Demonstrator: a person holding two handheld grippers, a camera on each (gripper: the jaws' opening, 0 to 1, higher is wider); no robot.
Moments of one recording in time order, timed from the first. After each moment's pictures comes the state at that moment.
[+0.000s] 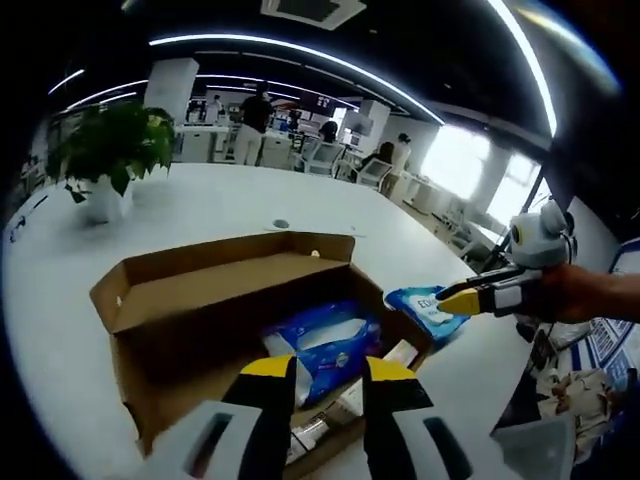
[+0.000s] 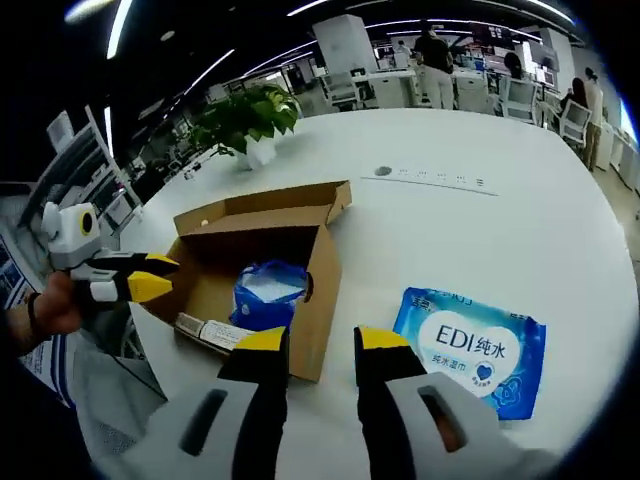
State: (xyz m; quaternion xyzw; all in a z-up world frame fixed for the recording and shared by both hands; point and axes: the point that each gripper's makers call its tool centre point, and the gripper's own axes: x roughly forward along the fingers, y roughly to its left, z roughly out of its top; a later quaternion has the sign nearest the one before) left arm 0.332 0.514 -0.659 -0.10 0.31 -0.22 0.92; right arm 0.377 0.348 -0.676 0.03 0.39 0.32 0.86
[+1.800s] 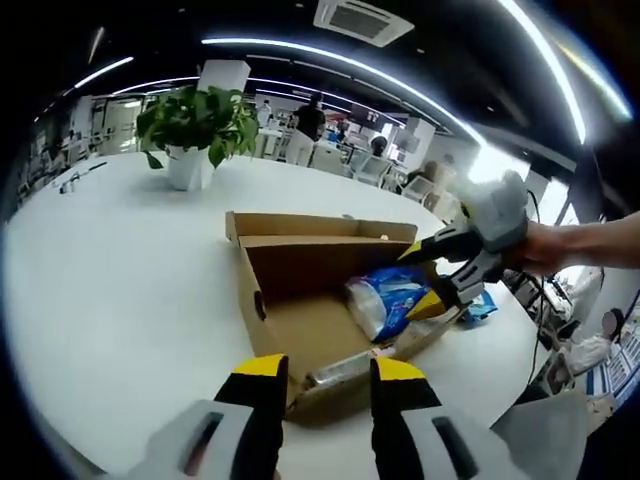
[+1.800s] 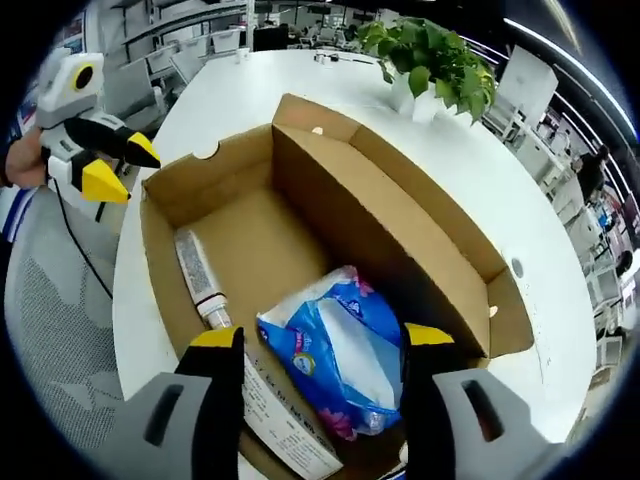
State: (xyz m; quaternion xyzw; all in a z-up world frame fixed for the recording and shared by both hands) left arm 0.267 0.610 -0.684 -0.13 0.30 -0.13 0.94; right arm 0.383 0.482 -0.730 -0.32 0.36 0.51 0.72
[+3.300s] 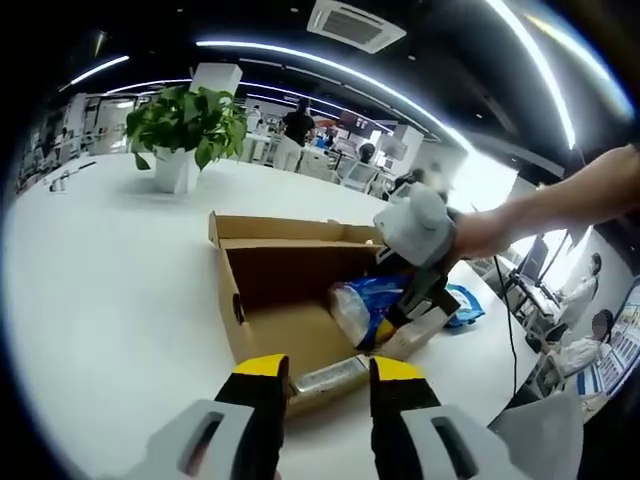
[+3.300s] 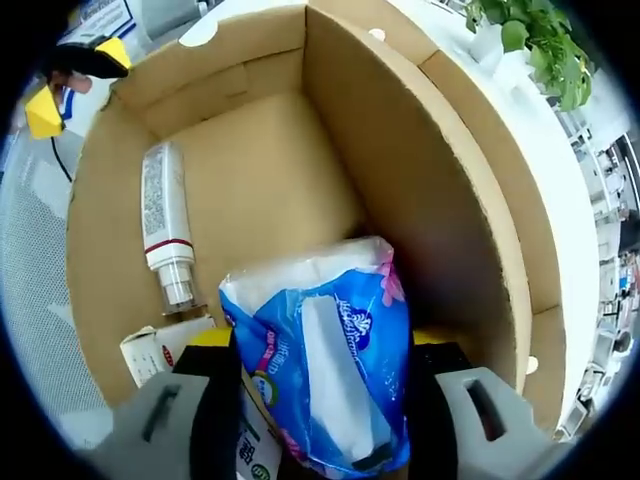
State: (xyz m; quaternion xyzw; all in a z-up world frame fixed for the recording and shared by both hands) left arm 0.273 0.597 -0.679 -0.15 0.28 -0.16 0.93; right arm 0.397 0.479 -0.792 -0.45 0.43 0.53 0.57
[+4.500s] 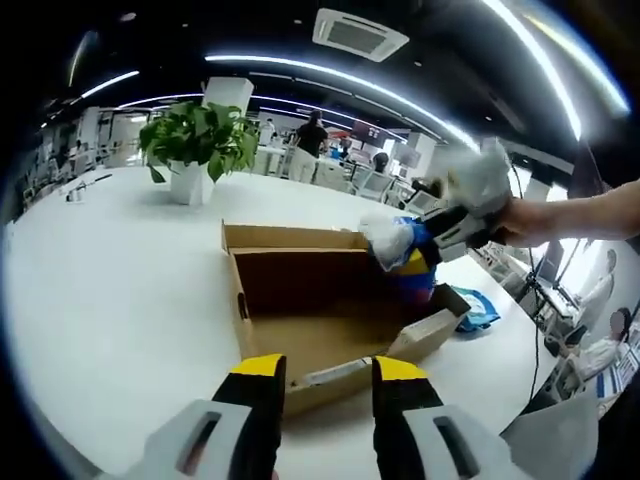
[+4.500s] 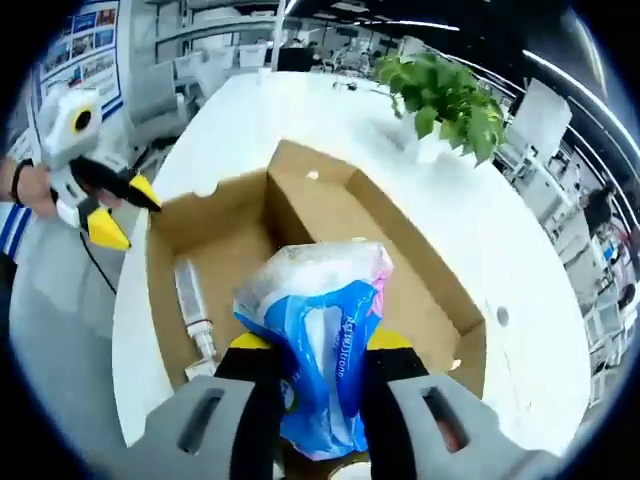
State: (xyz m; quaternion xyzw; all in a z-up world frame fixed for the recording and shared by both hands) left arm 0.261 0.594 -0.678 -0.12 0.26 -0.11 0.95; right arm 0.416 0.492 -0.669 -0.29 0.29 0.55 0.73
